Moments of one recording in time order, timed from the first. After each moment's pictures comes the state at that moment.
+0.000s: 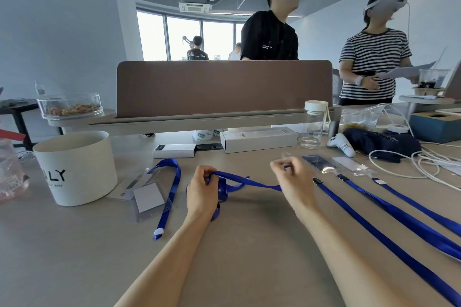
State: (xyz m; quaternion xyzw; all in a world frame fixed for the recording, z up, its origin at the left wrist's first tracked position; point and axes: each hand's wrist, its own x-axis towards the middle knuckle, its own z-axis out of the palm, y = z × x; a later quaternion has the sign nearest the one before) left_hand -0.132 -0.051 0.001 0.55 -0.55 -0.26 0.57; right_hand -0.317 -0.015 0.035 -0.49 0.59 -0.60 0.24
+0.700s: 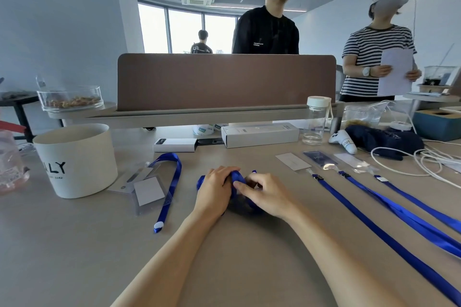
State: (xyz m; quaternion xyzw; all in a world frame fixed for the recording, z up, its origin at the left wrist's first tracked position) left_hand -0.140 -0.053 -0.006 0.50 -0.74 -0.11 0.43; right_hand -0.292 -0.026 0.009 -0.72 0.52 -0.38 0.24
